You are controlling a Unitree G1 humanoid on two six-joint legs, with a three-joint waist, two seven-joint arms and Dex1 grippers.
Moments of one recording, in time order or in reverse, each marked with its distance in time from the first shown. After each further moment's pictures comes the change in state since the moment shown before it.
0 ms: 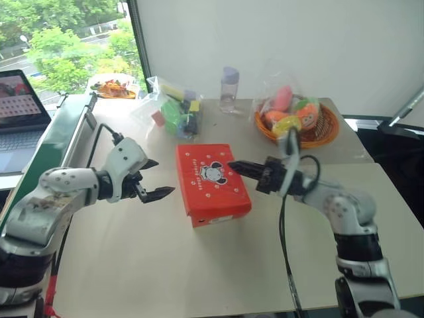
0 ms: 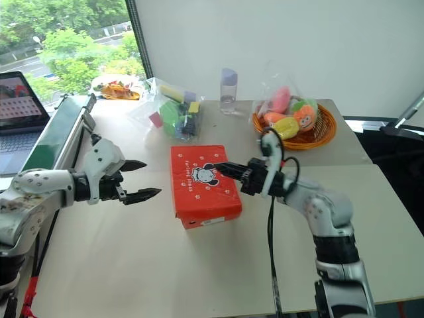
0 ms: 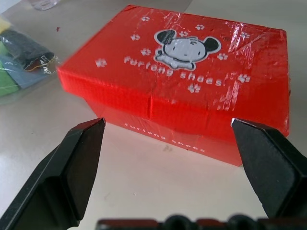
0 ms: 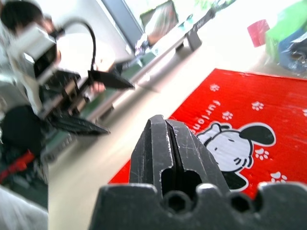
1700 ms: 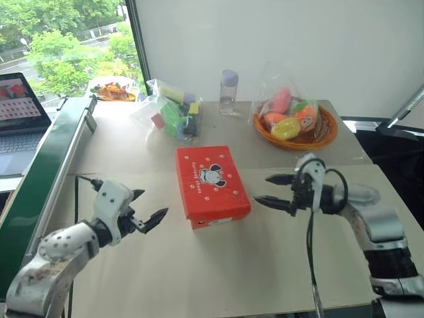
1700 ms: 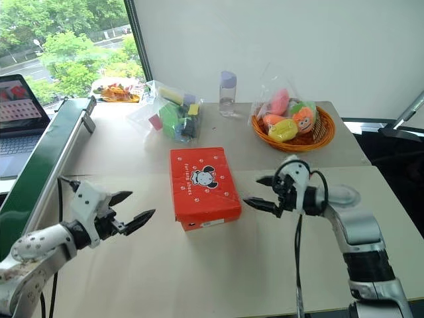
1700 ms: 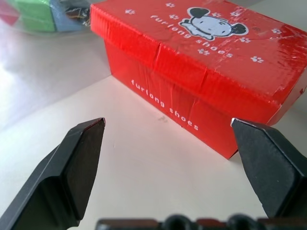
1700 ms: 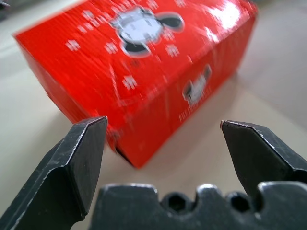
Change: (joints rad) left arm 0.522 -0.316 0.192 -0.207 -0.006 -0.143 0.297; right arm 0.383 -0.191 -0.180 -0.001 -0.356 -0.356 0.220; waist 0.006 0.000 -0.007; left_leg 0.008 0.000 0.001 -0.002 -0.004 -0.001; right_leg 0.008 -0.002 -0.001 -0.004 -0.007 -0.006
